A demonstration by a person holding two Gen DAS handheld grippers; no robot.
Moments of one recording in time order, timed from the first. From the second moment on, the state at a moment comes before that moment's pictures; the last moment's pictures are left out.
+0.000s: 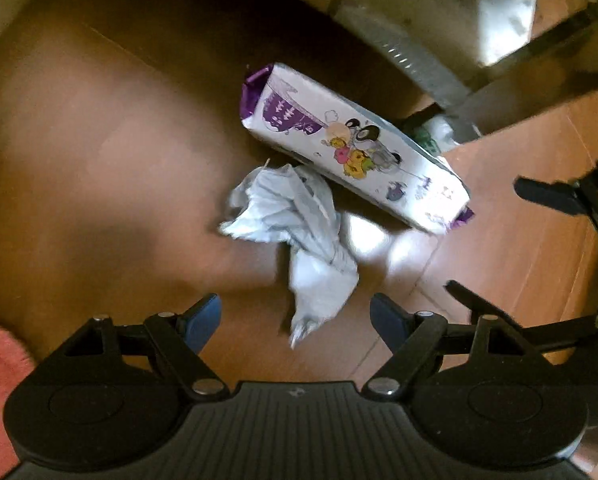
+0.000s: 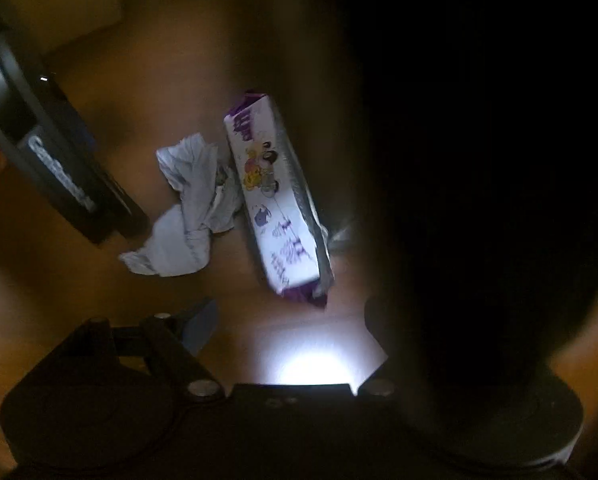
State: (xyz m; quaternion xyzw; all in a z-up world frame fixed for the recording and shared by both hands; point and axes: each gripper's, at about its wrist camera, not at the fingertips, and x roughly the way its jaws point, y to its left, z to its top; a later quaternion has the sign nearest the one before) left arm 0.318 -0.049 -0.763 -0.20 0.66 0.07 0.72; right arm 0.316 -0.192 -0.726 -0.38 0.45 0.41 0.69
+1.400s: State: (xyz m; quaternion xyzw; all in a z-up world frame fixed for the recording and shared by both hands) left arm 0.262 0.030 -0.614 -0.27 0.65 0.13 0.70; right arm 0.136 -0.169 -0.648 -0.33 0.57 0.40 0.64
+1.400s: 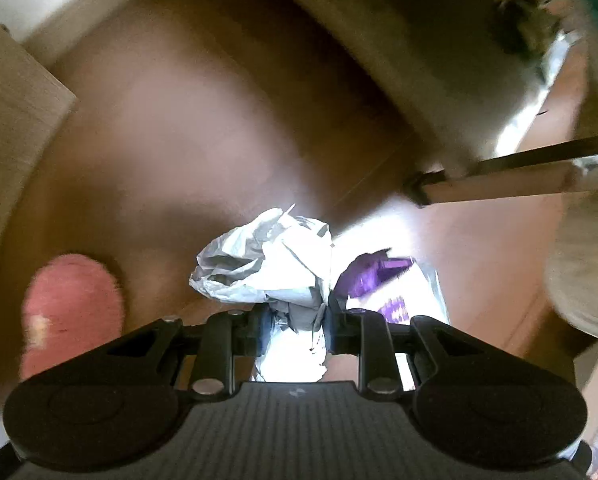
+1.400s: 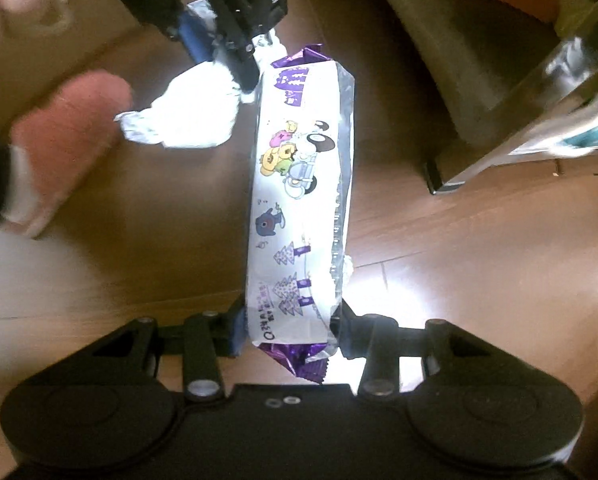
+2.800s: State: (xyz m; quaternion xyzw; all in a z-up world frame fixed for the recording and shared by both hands) left arm 0.465 0.071 -0.068 -0.19 0.43 -0.04 0.88; right arm 0.395 -0.113 -0.106 -0.09 0.51 0.24 0.82
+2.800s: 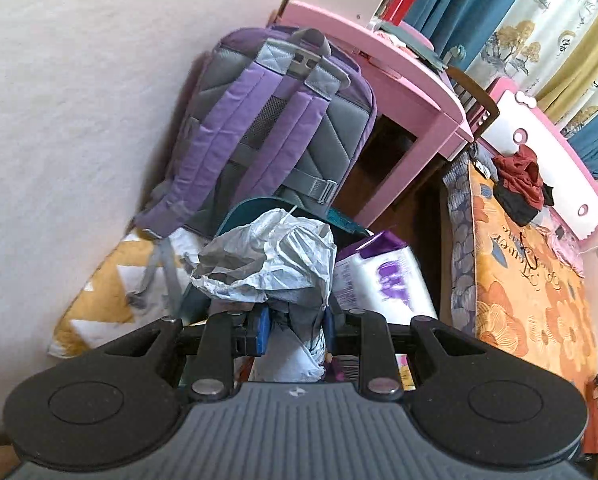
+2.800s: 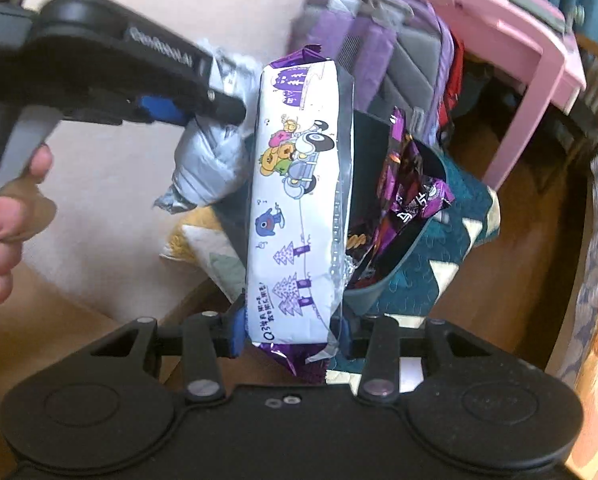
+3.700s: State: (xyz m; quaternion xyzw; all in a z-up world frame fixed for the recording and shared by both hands) left arm 0.520 0.051 -0.163 -0.15 0.58 -0.03 0.80; right arm 0.450 -0.075 -0.125 -0.15 0.56 0.18 0.79
